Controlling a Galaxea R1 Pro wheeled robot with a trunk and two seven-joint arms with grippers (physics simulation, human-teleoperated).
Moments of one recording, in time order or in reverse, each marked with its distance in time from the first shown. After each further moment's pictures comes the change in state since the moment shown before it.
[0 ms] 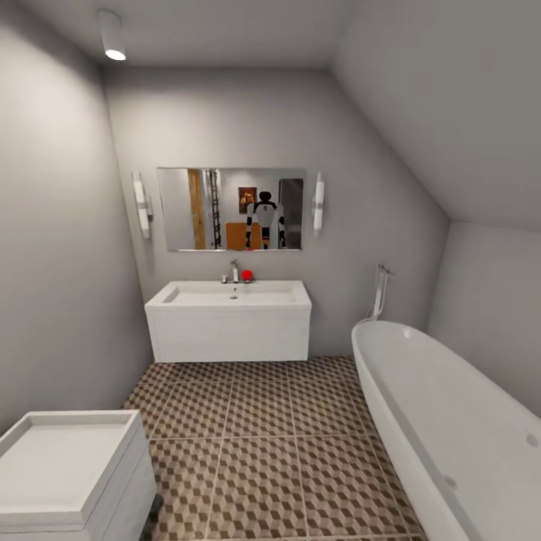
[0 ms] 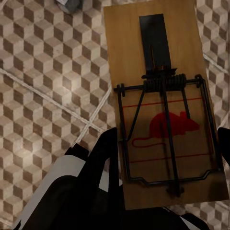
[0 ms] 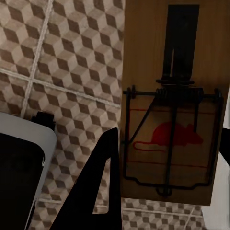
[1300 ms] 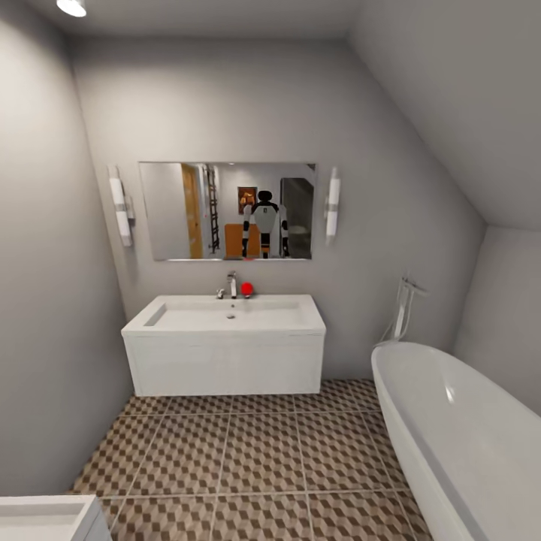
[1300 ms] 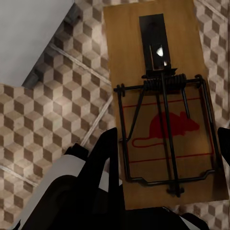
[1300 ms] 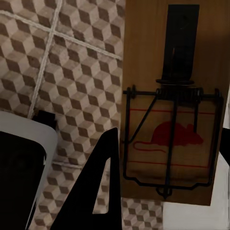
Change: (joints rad) left arm 0.000 -0.002 0.000 0.000 -0.001 0.000 0.000; right arm 0.004 0.003 0.001 0.000 0.002 -0.001 0.000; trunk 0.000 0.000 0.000
